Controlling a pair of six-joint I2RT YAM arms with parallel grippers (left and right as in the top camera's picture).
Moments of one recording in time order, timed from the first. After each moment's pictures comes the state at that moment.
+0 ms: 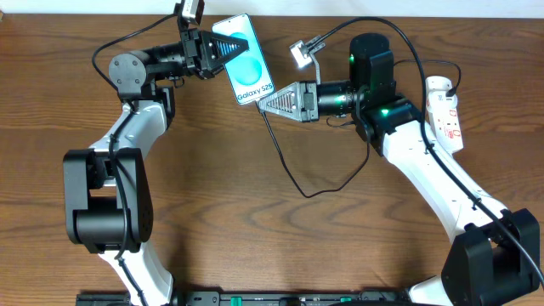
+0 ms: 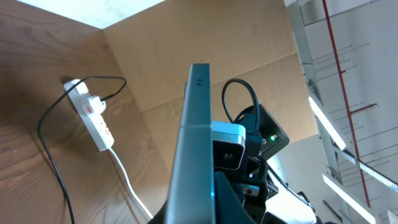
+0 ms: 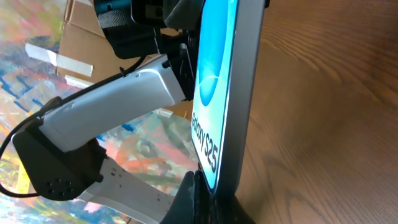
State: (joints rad) left arm 0.00 1.96 1.26 1.41 1.39 -1.88; right arm 0.38 1.67 1.28 0.01 -1.18 0.70
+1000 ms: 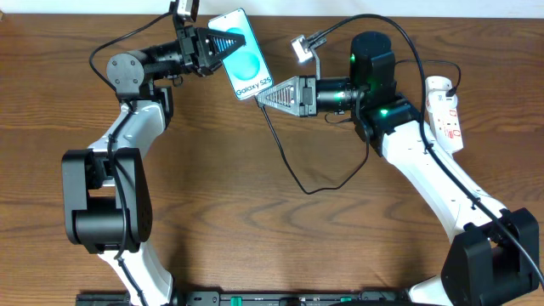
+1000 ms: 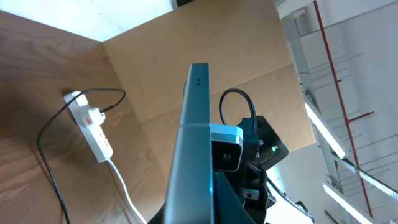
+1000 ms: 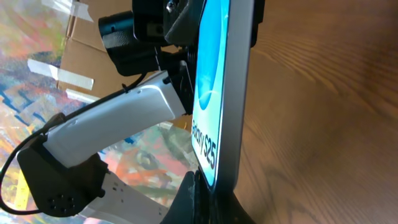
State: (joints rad) left arm 0.01 1.96 1.26 1.40 1.34 -1.88; right arm 0.38 1.67 1.28 0.10 -1.13 0.80
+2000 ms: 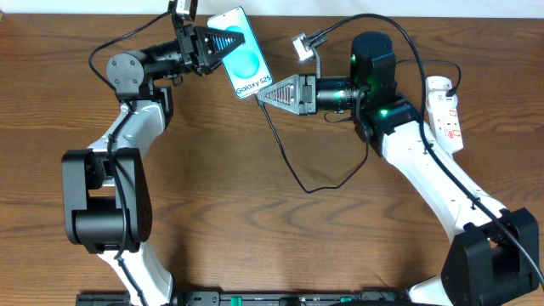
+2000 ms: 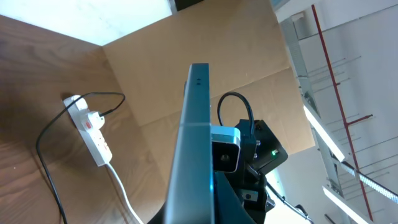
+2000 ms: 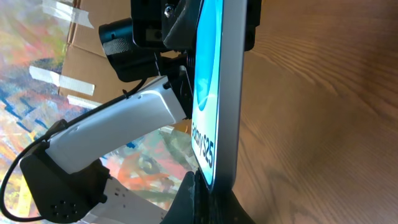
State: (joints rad) left arm 0.01 1.96 1.26 1.40 1.33 -1.88; right arm 0.38 1.67 1.27 0.12 -1.12 0.83
